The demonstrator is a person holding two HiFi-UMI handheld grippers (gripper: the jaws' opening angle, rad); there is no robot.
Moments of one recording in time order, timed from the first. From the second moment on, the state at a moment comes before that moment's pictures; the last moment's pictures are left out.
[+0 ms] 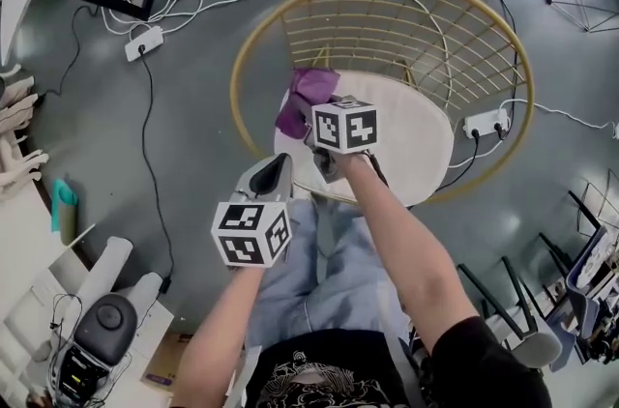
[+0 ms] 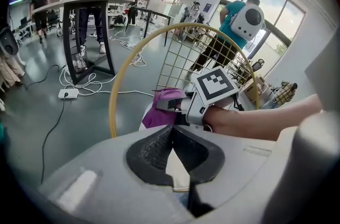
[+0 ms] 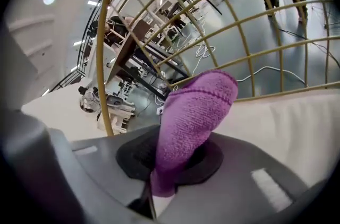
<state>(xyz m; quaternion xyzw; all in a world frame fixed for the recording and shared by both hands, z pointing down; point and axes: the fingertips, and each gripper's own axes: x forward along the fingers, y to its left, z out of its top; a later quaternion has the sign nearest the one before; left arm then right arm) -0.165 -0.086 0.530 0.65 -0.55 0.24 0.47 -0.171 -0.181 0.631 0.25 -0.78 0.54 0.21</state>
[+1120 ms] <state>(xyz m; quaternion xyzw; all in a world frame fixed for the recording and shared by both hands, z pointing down) -0.067 -0.108 0.541 0.71 -0.45 0.30 0.46 0.041 -0.200 0.664 0.48 -0.63 0.60 0.13</state>
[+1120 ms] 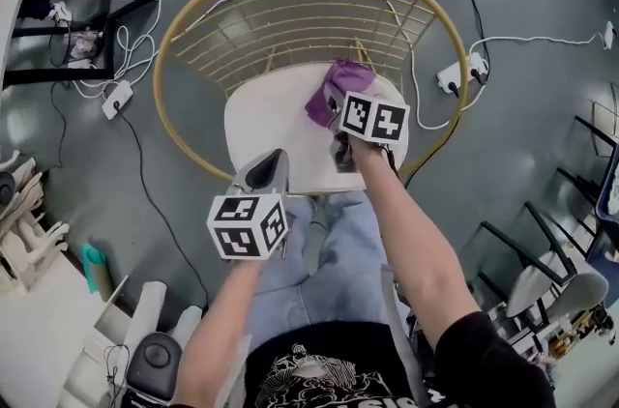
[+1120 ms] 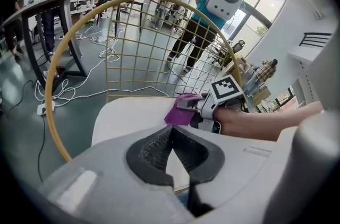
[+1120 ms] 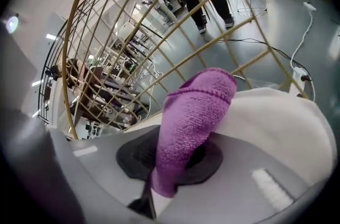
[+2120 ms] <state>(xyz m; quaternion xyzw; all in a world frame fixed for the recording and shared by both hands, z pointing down) -0.062 -0.106 0.544 0.72 -0.43 0.32 0.44 0.077 -0.157 0.616 0.49 -0.65 0.58 0.10</state>
